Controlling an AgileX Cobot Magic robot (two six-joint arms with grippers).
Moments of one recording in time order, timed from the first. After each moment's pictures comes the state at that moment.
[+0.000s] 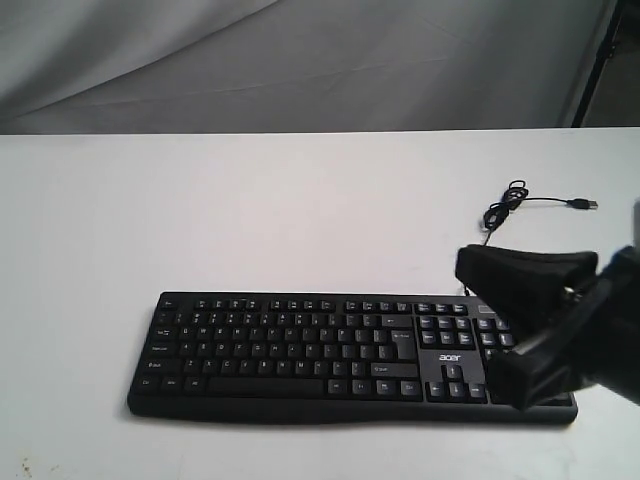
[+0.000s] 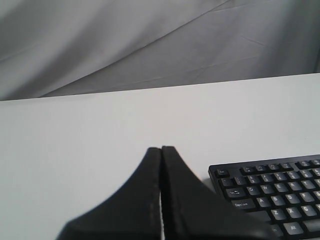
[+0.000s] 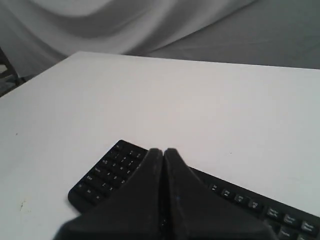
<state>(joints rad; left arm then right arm) -0.17 0.00 0.00 0.04 0.26 -0.02 0.77 0.84 -0.33 0.50 -0.18 -0.21</state>
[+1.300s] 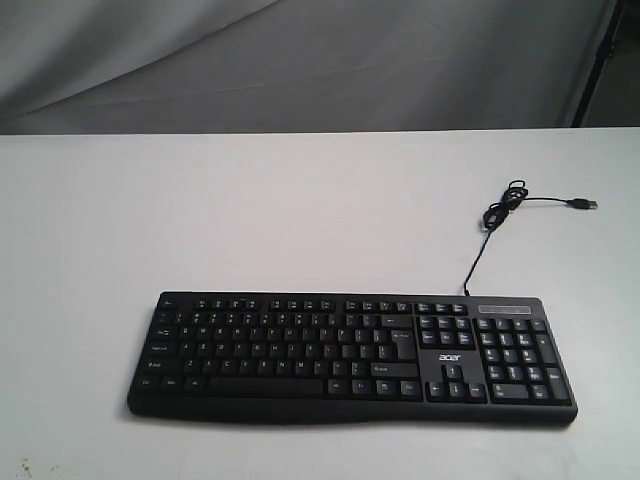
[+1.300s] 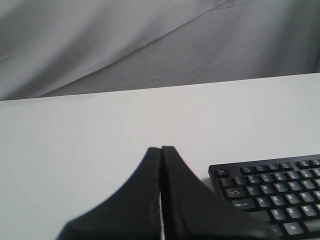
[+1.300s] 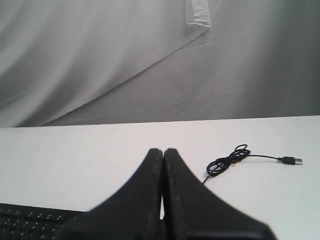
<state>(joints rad) -0.17 0.00 0.00 0.04 0.26 -0.02 0.28 0.24 0.00 0.35 -0.10 -0.20</state>
